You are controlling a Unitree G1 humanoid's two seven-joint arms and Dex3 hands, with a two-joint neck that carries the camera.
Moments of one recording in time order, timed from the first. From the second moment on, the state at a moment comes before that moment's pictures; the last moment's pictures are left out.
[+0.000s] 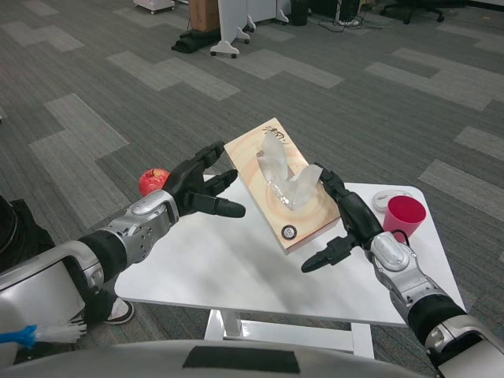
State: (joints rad) left arm -0.67 0.32 -0.87 0.89 -1.13 -0.31 -0.21; right arm -0.34 -0.36 0.43 0.78 0.22 -0.54 0.11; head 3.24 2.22
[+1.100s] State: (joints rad) left arm -0.66 0.28 -0.94 1.02 -1.12 -0.30 -0.24; right arm -0.35 -0.34 0.49 0.95 0.22 -0.54 0.12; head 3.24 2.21
